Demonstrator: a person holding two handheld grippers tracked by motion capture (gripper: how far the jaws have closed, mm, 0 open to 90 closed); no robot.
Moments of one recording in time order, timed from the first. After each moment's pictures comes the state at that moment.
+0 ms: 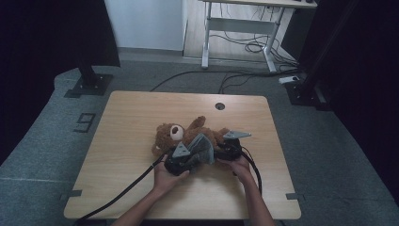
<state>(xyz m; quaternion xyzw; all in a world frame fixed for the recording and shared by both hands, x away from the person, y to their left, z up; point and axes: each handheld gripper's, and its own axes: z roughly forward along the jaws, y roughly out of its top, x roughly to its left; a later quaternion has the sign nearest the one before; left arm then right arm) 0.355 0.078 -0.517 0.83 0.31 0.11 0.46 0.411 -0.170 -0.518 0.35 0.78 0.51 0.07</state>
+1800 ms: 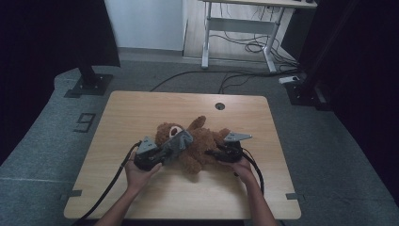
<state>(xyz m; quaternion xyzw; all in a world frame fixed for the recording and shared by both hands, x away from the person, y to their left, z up) 0.351 0.167 -0.494 0.77 0.37 0.17 0.49 0.408 -0.175 -0.524 0.31 0.79 0.53 0.06</state>
